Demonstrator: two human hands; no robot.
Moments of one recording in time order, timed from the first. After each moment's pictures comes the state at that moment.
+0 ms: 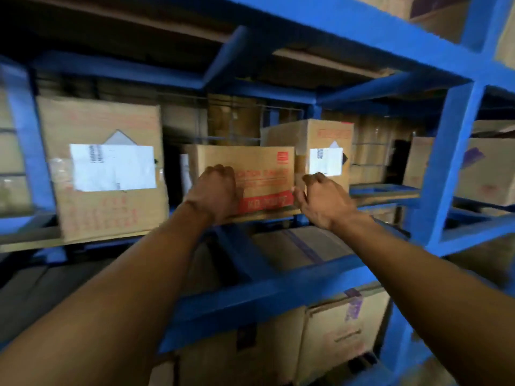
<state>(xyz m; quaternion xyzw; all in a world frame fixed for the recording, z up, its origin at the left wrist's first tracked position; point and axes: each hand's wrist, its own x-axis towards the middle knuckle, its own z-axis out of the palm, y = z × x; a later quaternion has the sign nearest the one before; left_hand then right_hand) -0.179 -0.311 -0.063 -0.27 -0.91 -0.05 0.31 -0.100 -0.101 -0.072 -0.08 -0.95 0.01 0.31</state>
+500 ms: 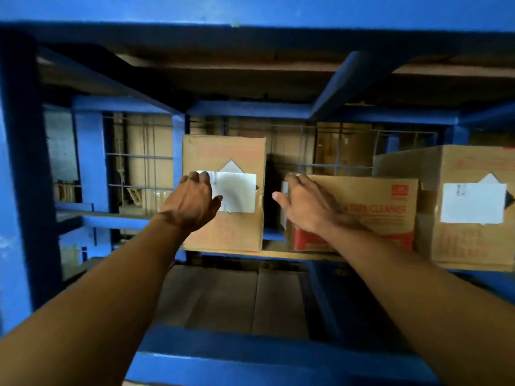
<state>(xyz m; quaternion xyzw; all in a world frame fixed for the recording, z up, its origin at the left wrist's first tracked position) -0.192 -0.474 -0.039 -0.02 -0.94 0.05 0.34 -0.225 -0.251 -0.035 0.15 -0.92 0.12 0.33</state>
